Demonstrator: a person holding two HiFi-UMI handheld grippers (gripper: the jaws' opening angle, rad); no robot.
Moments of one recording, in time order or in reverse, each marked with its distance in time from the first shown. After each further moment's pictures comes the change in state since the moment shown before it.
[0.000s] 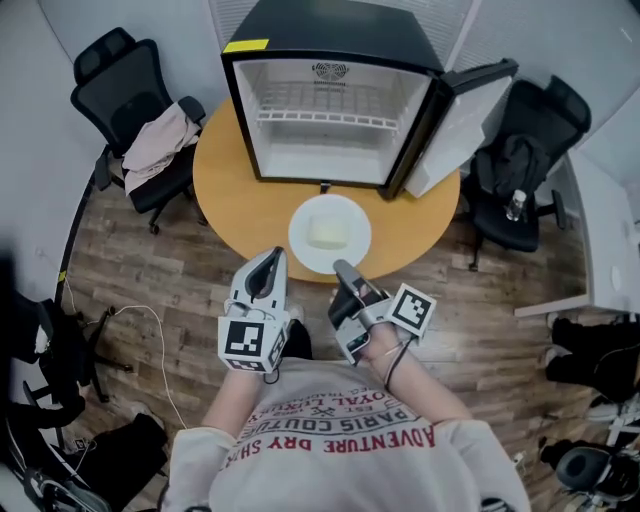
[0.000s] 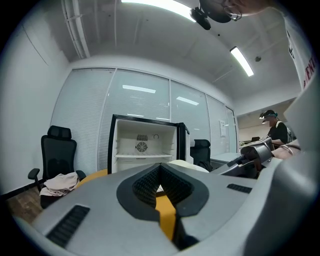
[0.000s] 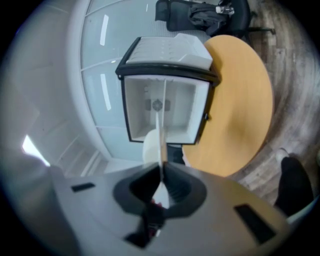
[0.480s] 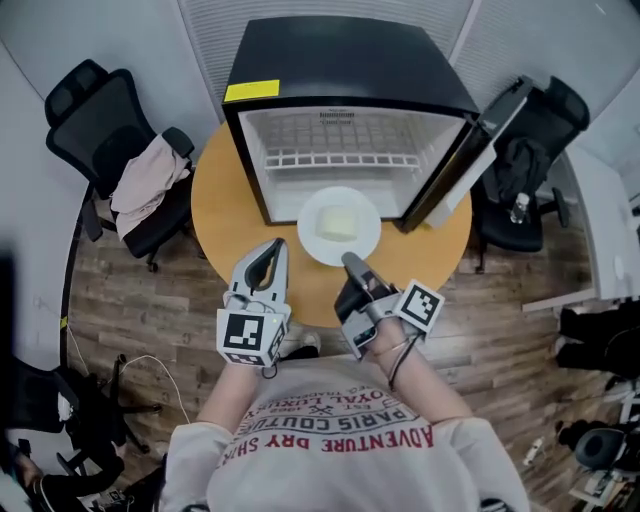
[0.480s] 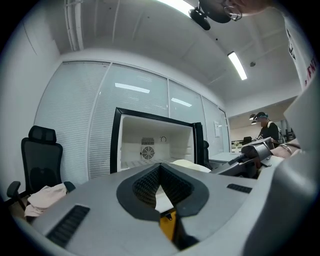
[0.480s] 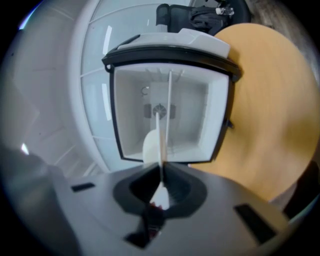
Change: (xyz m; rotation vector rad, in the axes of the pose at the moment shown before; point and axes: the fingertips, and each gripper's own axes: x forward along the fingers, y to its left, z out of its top) left arm 0.111 0.106 0.025 0.030 -0.017 -0.132; right arm 0.125 0.025 0.057 0.012 -0.163 0.019
